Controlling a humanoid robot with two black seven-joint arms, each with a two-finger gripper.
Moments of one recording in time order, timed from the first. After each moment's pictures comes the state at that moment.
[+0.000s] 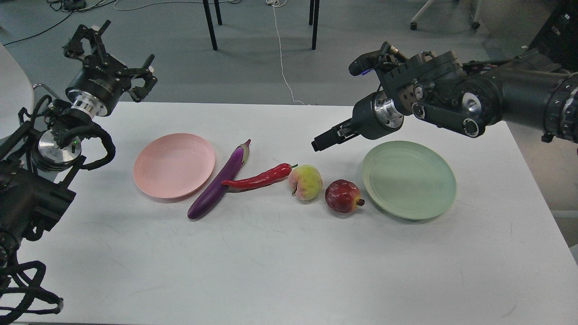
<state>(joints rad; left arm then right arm) -0.72 0.38 -1.08 -0.74 -0.05 -0.39 -0.07 1.62 -0.13 -0.72 0.80 -0.94 0.47 0.41</state>
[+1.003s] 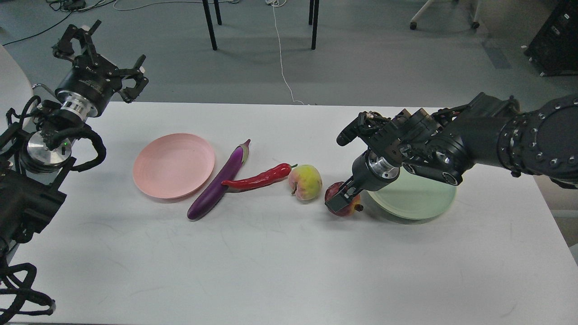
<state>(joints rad) -0.71 0.41 -1.08 -0.74 -0.05 -0.40 -0.07 1.51 -0.03 -0.93 0.81 -1.03 0.37 0.48</state>
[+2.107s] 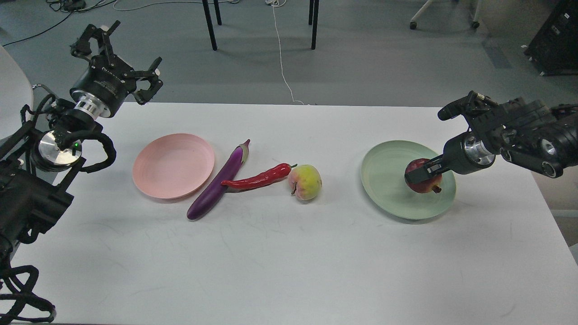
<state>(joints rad) -0.71 0.41 -1.03 -0.79 -0.05 -0.39 -0.08 1.44 -0.40 -0.88 0.77 -1.03 0.36 0.48</state>
